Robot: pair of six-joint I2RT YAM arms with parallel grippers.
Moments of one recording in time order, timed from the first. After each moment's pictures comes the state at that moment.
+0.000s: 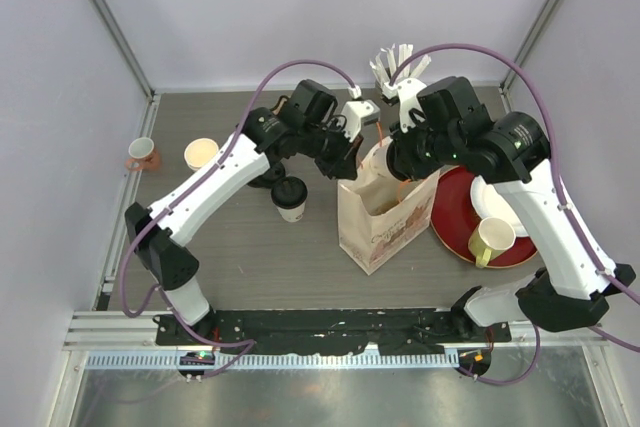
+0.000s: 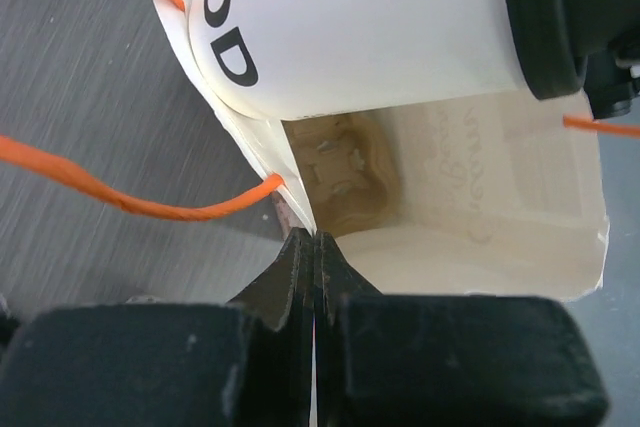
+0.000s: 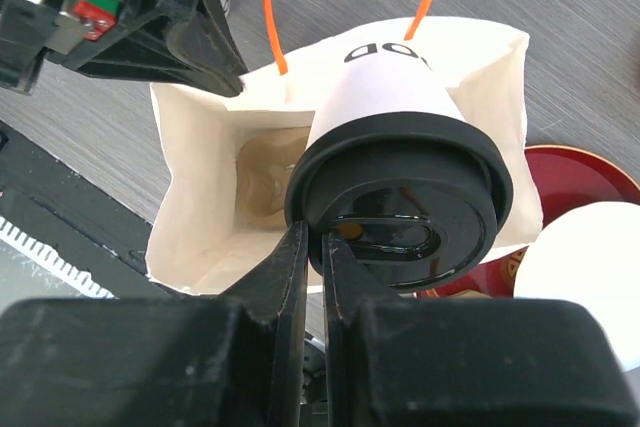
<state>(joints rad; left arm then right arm) -0.78 1.72 1.84 -0.88 0.48 0.06 0.67 1.37 1.93 -1.36 0.05 0.03</state>
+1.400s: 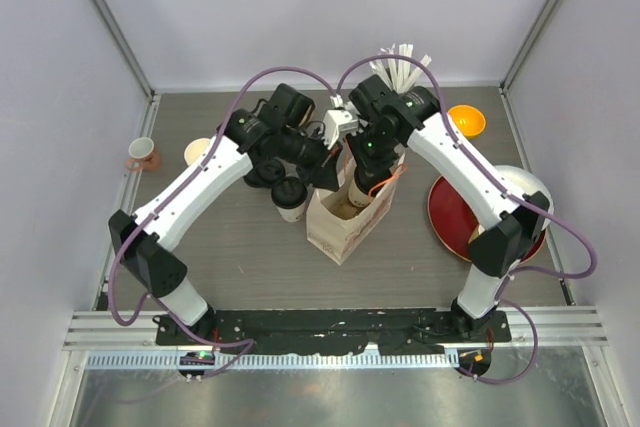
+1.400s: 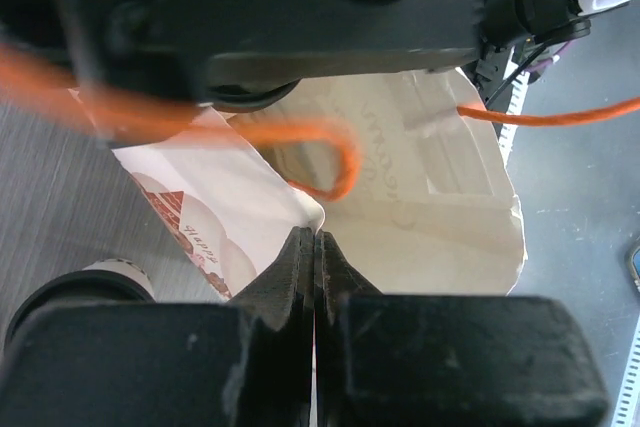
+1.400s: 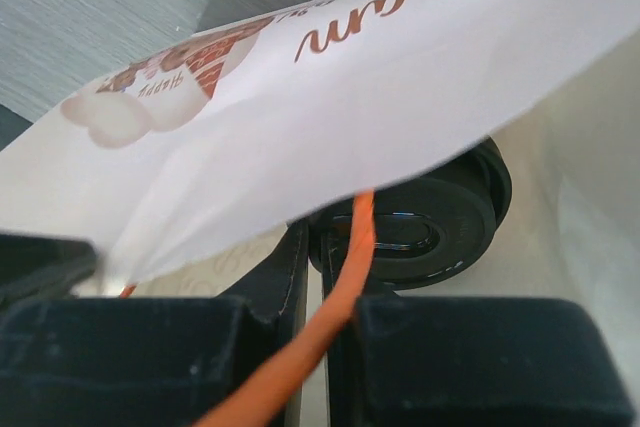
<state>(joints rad) -0.69 1.63 1.74 -0.99 0.62 0.18 0.64 1.73 1.92 -1.35 -0.09 0.08</state>
